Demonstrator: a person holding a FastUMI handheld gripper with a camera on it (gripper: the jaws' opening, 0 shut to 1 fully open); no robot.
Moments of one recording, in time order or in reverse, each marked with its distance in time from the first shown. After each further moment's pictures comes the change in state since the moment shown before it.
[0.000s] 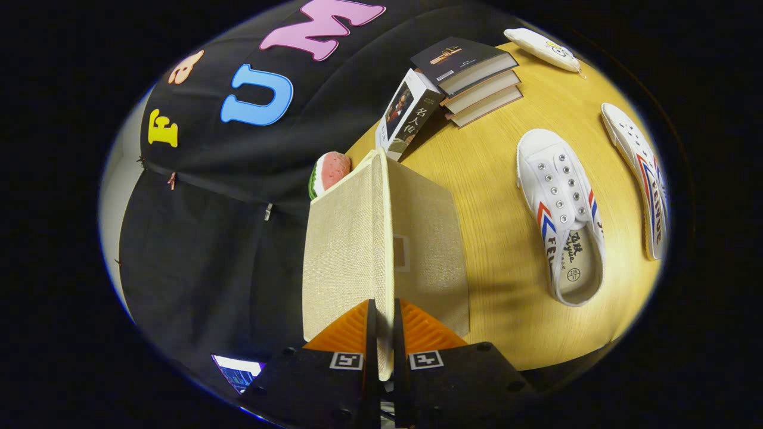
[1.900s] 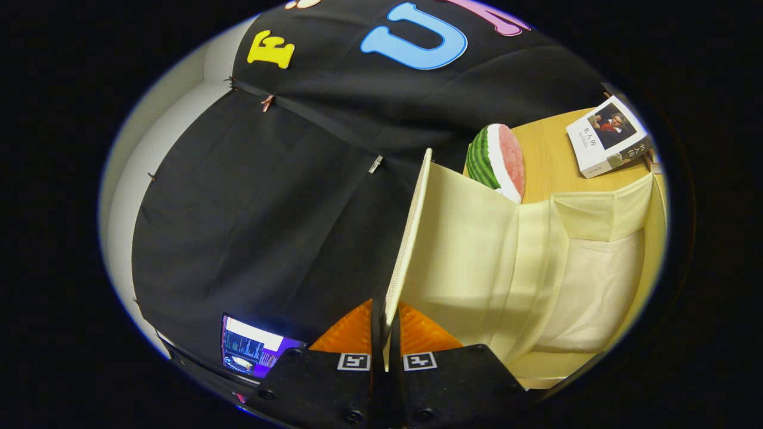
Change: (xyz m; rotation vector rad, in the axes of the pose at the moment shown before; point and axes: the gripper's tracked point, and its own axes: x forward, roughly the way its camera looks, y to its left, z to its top) arm 0.111 0.281 -0.089 -0.348 0.127 0.334
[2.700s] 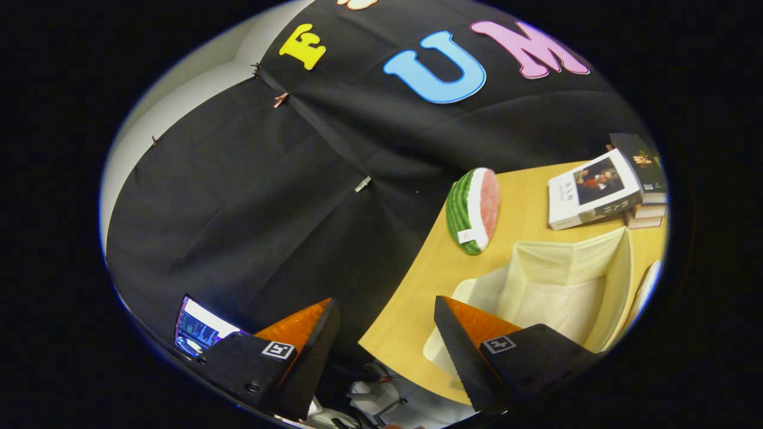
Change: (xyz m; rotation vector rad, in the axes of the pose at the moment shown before) arm -0.067 -0.039 0.041 -0.225 -0.172 -0.158
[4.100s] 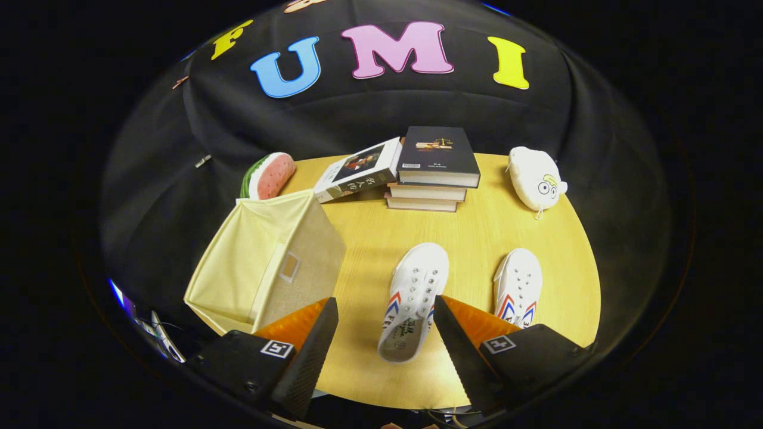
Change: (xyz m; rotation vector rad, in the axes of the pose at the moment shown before) arm -0.214 -0.321 -0.045 -0.112 0.109 -0.696
